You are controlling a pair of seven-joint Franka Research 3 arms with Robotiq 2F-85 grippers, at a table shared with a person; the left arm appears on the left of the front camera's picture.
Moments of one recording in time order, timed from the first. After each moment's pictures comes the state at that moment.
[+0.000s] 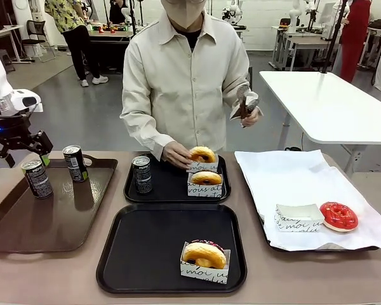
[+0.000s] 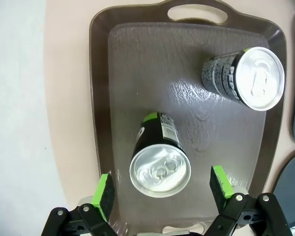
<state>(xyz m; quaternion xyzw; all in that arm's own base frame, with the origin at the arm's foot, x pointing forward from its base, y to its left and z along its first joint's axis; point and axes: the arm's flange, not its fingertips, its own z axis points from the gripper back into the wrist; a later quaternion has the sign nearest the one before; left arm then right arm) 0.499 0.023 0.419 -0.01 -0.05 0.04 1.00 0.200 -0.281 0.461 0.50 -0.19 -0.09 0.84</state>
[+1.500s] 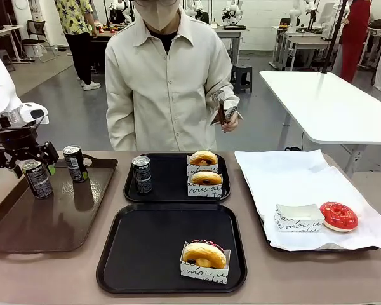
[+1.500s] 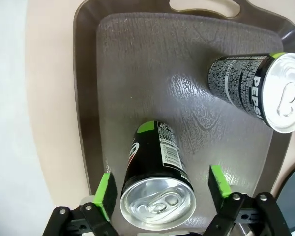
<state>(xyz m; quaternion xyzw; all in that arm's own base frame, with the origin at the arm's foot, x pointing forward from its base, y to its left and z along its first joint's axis) 0.508 0.024 0.384 -0.02 -0.03 0.05 1.00 0.200 -0.281 0.461 0.50 -0.19 -0.09 0.84</state>
